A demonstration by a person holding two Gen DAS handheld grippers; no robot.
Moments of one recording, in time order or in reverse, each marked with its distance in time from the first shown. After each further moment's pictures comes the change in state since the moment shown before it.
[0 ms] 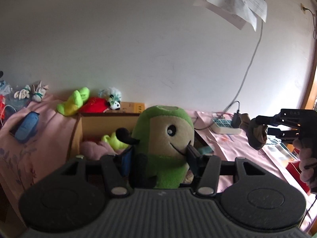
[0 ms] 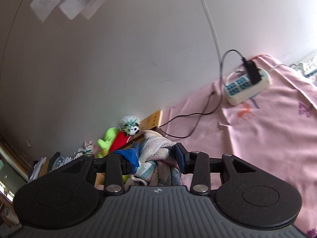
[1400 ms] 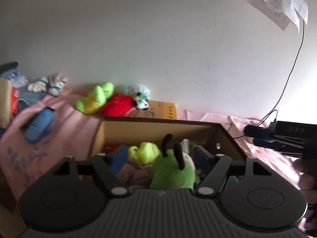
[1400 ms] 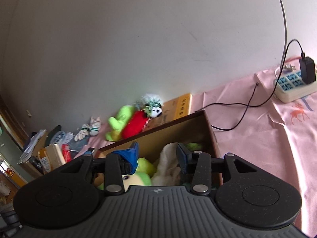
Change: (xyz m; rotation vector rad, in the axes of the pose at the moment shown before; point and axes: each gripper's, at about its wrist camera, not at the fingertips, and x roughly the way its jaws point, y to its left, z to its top) left arm 0.058 0.045 0.021 -0.049 0.022 0.156; right arm 0.094 0.086 -0.035 -0.154 0.079 0.041
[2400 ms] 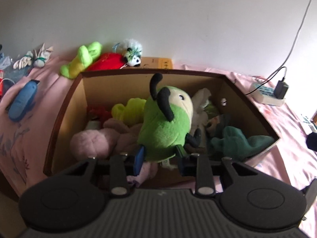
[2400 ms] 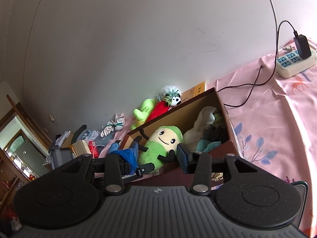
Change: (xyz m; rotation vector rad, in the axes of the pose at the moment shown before) left arm 0.073 -0.018 -0.030 0.052 0.243 -0.036; right arm -0.054 -0.004 -0.047 0.077 -0.004 0.125
